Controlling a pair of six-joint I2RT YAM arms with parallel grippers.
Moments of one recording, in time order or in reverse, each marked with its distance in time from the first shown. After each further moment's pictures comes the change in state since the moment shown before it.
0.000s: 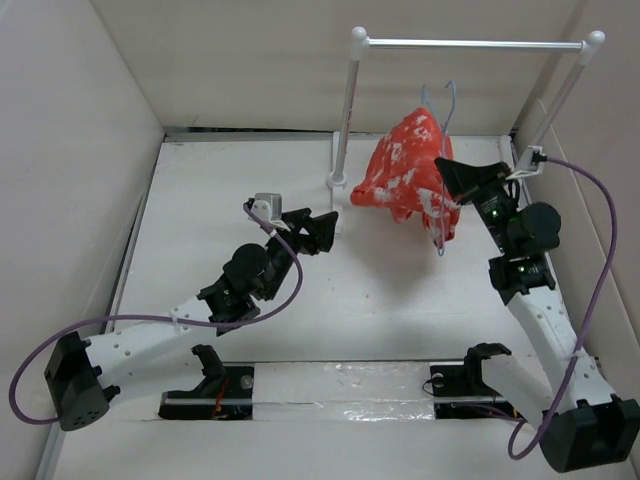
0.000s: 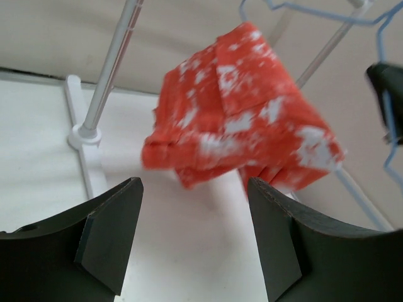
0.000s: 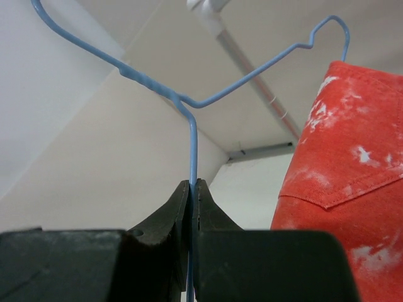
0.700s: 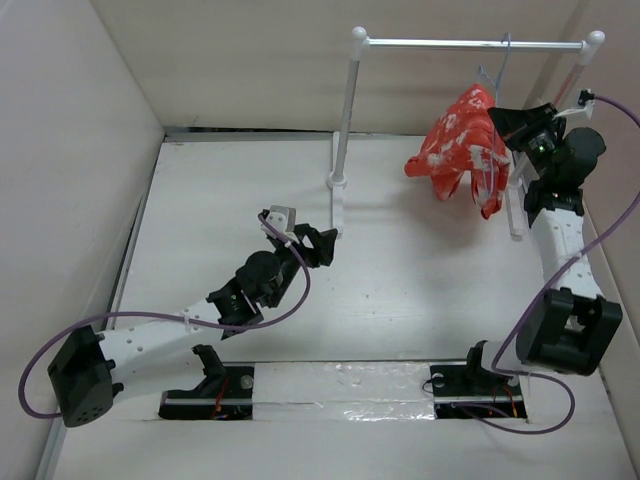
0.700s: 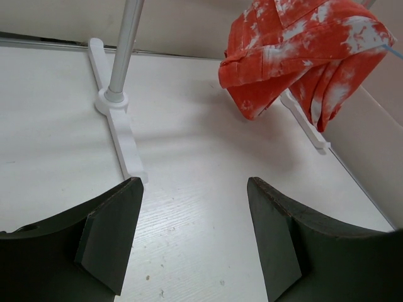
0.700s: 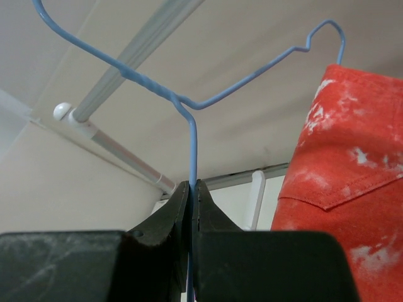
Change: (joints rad) left arm 0.000 0.034 -0.116 0.006 -0.007 0.056; right arm -0.439 0.499 0.425 -0.048 -0.250 0.001
